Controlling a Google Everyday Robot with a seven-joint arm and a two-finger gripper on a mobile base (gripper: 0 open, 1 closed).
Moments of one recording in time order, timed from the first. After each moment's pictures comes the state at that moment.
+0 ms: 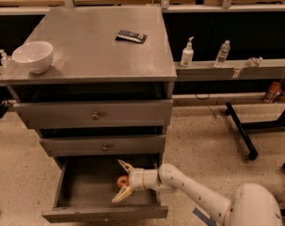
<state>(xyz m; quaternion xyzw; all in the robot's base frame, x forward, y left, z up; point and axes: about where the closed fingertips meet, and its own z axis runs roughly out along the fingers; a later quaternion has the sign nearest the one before) 0.561 0.112 0.311 -0.55 0.58 0.37 0.47</state>
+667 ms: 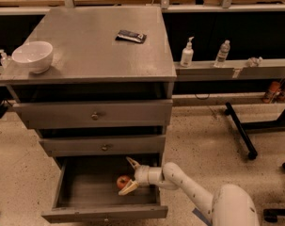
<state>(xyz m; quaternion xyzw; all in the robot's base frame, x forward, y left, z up) 0.611 0.088 0.243 -0.53 0.60 0.37 0.48</state>
